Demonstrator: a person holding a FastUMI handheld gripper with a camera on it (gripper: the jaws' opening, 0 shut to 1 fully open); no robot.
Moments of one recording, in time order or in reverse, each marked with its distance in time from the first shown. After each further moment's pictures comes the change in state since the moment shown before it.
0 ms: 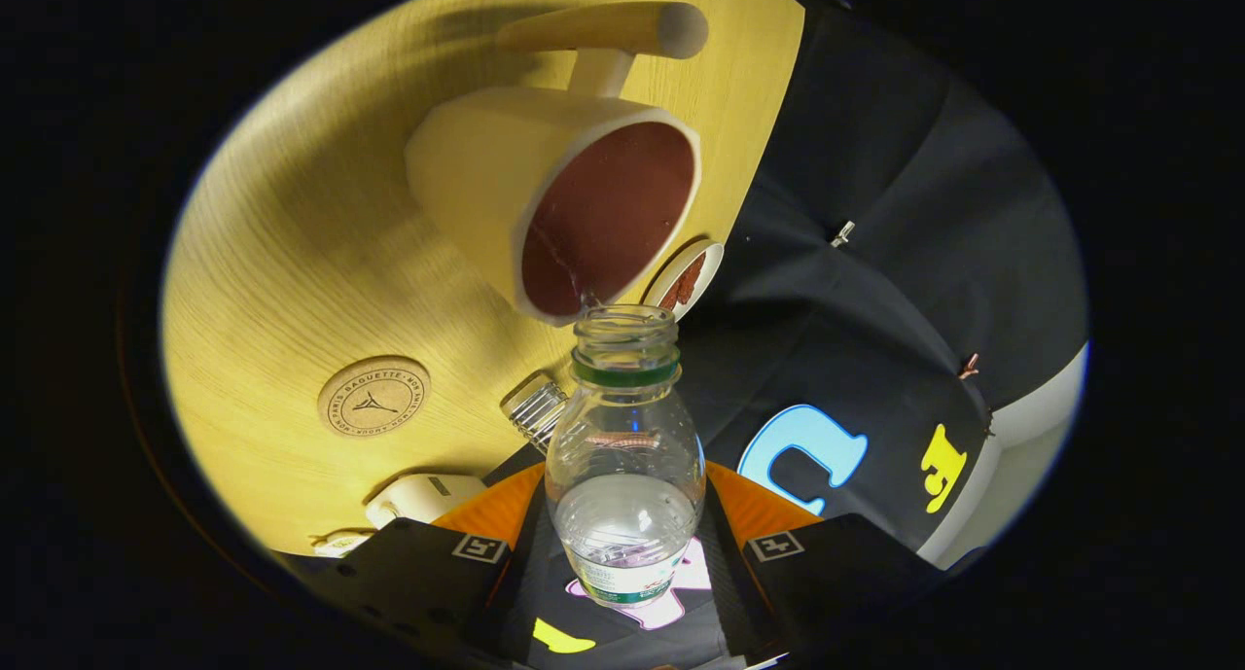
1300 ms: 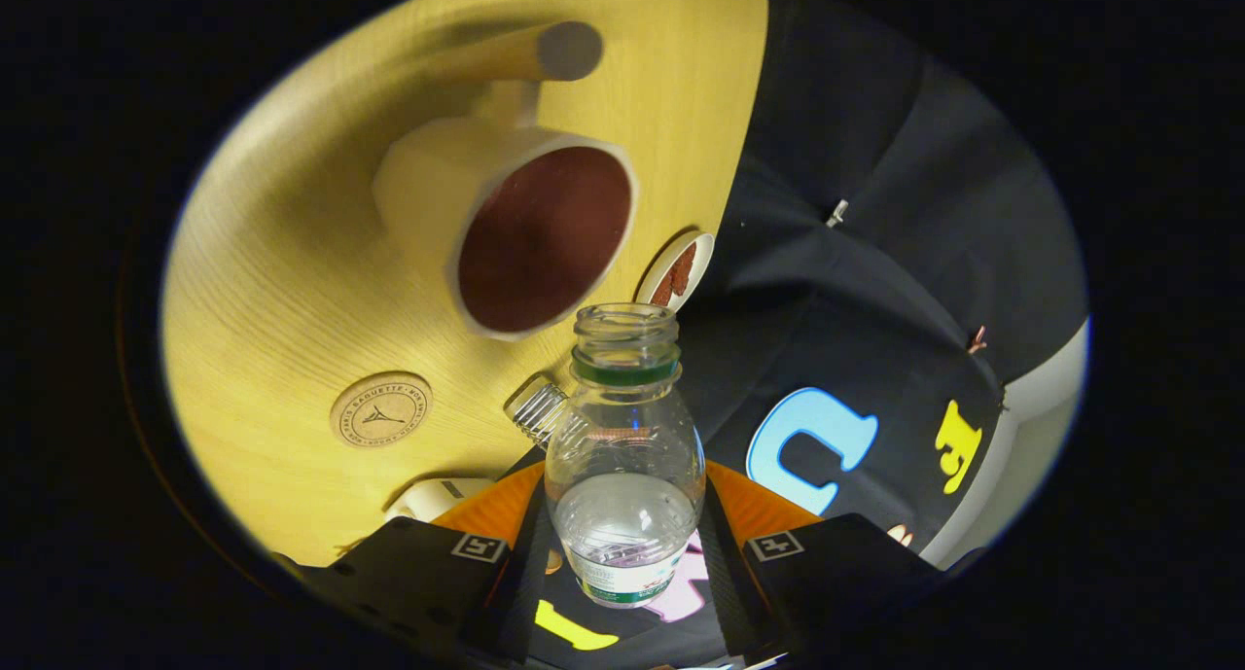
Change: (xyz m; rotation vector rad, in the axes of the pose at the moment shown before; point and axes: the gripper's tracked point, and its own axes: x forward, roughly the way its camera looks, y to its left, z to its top) arm -0.017 -0.007 0.000 0.132 0.048 0.035
